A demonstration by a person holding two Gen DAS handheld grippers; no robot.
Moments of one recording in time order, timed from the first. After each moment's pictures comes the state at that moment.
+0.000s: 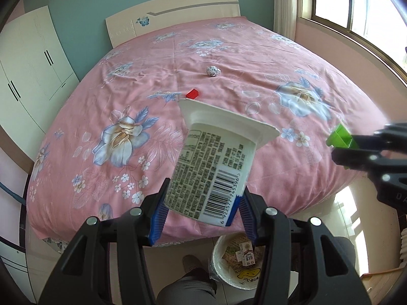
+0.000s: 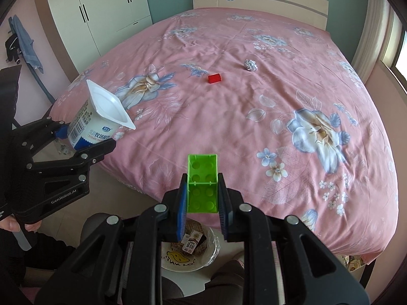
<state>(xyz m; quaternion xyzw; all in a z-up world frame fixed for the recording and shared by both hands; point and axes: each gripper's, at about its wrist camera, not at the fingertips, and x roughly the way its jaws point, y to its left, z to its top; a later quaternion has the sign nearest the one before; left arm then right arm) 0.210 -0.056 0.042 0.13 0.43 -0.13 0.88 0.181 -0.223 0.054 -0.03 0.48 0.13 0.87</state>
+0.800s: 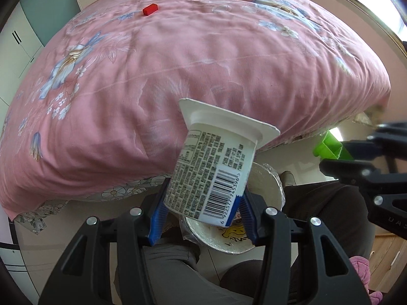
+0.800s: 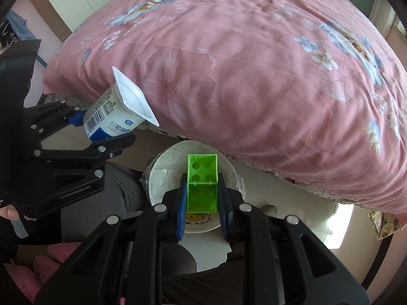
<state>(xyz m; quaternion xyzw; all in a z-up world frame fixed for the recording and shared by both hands) 0.160 -0.068 -0.129 0.14 0.55 -0.18 0.81 0.118 -0.208 -0.117 -0.01 0.59 0.14 0.80</state>
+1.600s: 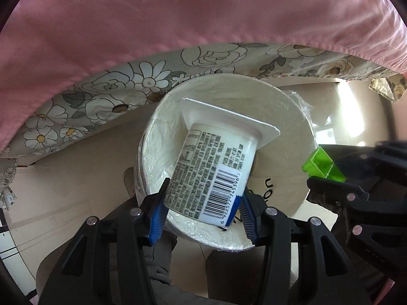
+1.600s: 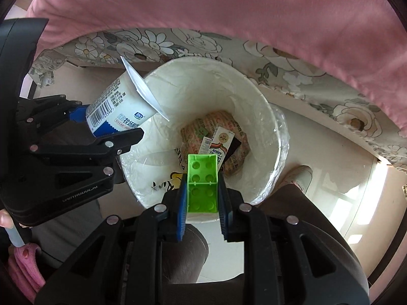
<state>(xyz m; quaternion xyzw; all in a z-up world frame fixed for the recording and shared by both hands) 0.159 -0.069 -0.315 0.13 0.67 -0.17 0.71 0.118 -0.183 -0.317 0.02 0.69 0.14 0.71</state>
